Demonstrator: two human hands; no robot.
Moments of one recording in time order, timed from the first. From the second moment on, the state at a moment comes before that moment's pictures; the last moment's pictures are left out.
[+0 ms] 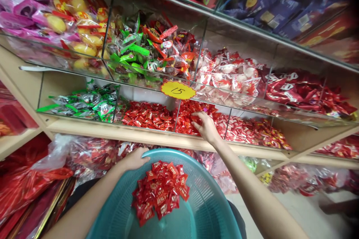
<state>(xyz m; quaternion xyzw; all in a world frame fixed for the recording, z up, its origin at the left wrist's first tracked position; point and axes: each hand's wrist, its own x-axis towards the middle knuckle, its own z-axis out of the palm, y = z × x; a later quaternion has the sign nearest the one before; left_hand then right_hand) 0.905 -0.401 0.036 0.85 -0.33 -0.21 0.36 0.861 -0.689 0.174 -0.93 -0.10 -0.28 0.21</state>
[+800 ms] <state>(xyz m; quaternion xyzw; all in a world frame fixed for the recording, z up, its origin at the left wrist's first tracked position) 0.903 -0.400 0.032 0.85 -0.30 -0.22 0.38 0.766 -0.603 0.141 -0.88 -0.15 -0.19 0.41</state>
